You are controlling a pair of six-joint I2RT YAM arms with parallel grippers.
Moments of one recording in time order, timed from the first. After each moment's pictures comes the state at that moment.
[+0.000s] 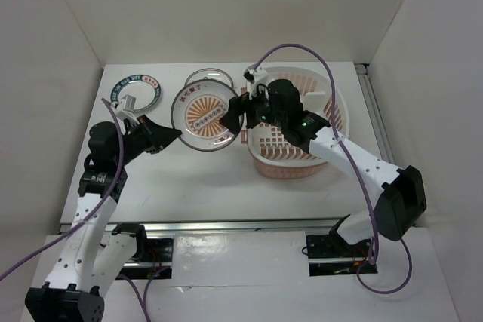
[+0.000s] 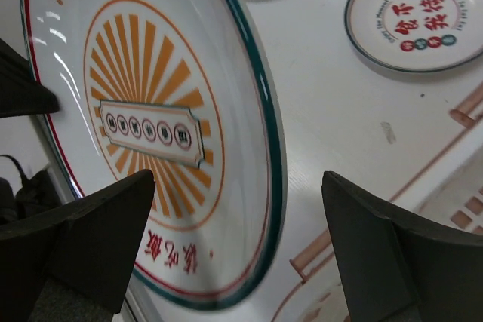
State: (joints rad) left arm -0.03 0.75 0.72 -0.18 0.55 -0.71; right arm 0.67 1.42 1.22 -0.10 -0.23 0.22
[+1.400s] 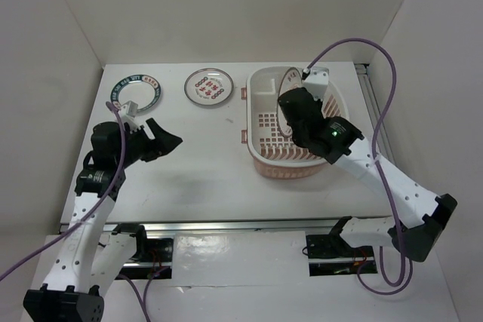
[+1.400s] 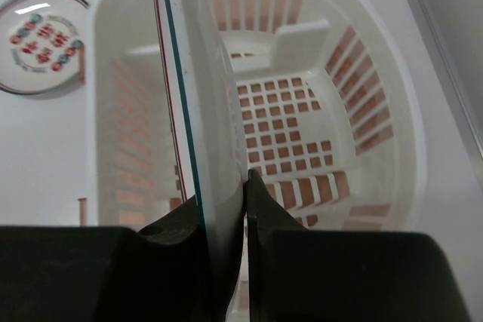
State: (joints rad) left arm -0.03 0.76 0.77 -0.45 0.43 -0.58; right arm 0.75 1.22 1.35 -0.70 0.82 0.48
